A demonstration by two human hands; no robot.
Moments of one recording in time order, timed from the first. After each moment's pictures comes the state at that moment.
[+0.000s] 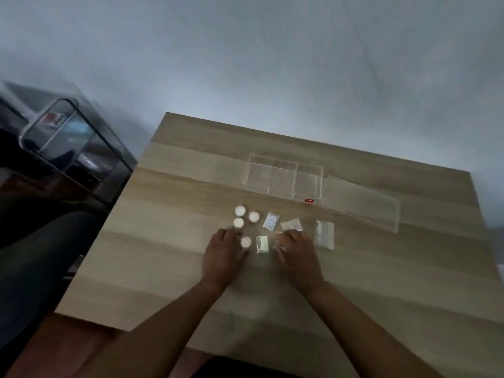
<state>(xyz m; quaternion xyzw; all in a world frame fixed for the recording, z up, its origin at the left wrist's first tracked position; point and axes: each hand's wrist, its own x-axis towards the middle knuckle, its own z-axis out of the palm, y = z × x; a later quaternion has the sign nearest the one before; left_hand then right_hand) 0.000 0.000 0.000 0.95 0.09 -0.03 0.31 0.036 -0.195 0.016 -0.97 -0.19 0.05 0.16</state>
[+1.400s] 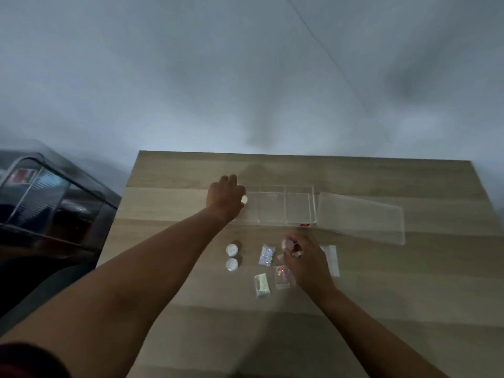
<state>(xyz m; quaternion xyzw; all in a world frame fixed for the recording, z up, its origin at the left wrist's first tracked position) 0.240 0.013 0.041 0.99 -0.10 -0.08 -0.01 0.101 -0.195 0.023 -0.90 0.04 0.05 0.43</state>
